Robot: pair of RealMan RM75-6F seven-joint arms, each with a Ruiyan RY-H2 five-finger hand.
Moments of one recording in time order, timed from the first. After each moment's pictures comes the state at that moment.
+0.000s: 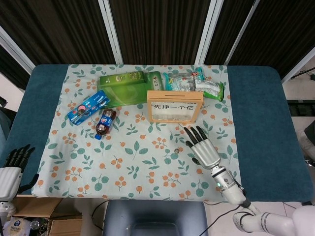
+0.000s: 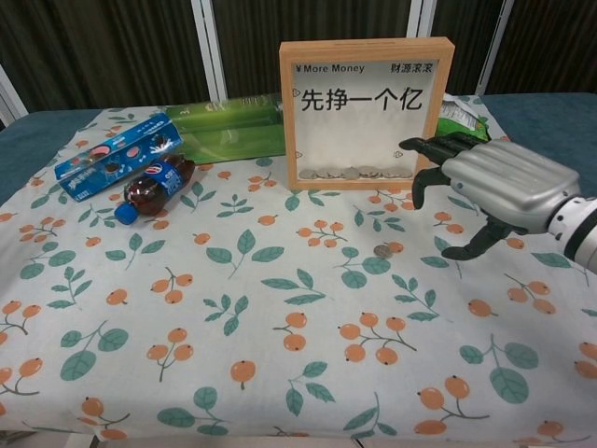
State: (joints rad) left arm -0.12 -1.23 -0.01 -1.29 1.55 1.47 -0.22; right arm 0.56 -1.68 0.06 -1.22 -1.47 1.20 -0.39
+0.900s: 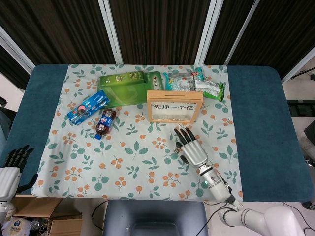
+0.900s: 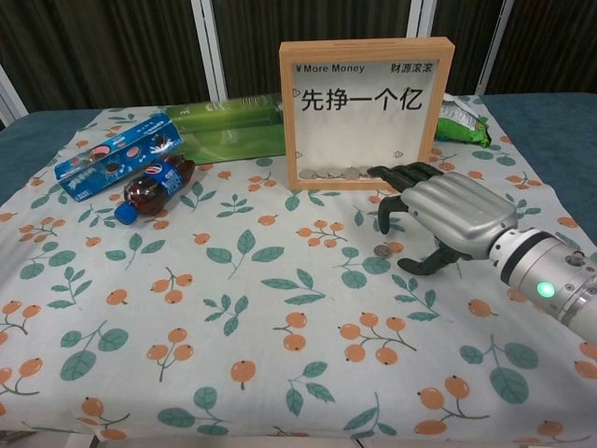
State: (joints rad) left arm -0.12 -1.24 -0.01 -1.25 1.54 1.46 -0.26; right arm 0.60 -1.91 0.07 -0.89 -1.50 1.17 -0.23
